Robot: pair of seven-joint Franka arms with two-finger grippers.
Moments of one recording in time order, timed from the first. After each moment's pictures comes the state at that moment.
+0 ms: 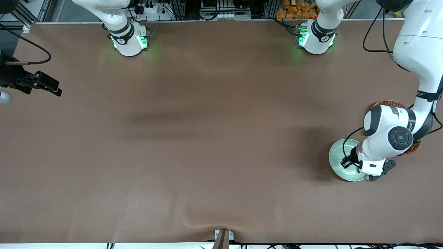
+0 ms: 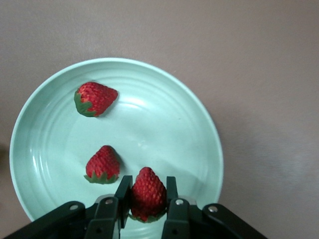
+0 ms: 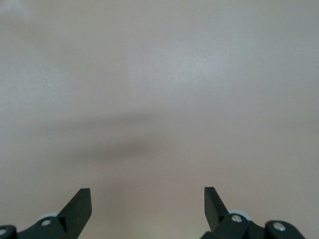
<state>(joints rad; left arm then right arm) 0.35 0.69 -0.39 -1.69 0.40 2.31 -0.77 -0.08 0.02 0.10 -1.50 0.00 1.49 0.11</state>
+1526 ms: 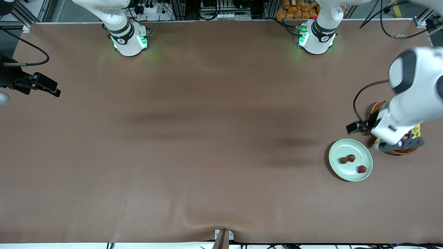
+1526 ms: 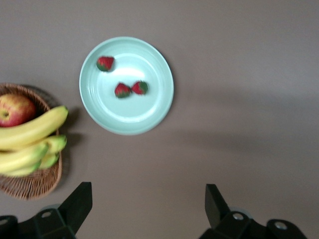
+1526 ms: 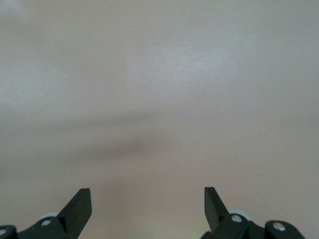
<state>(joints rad) -0.06 0.18 -0.02 -1.67 0.02 1.78 -0.18 -0.09 0.03 0.10 -1.50 0.01 1.48 0.11</state>
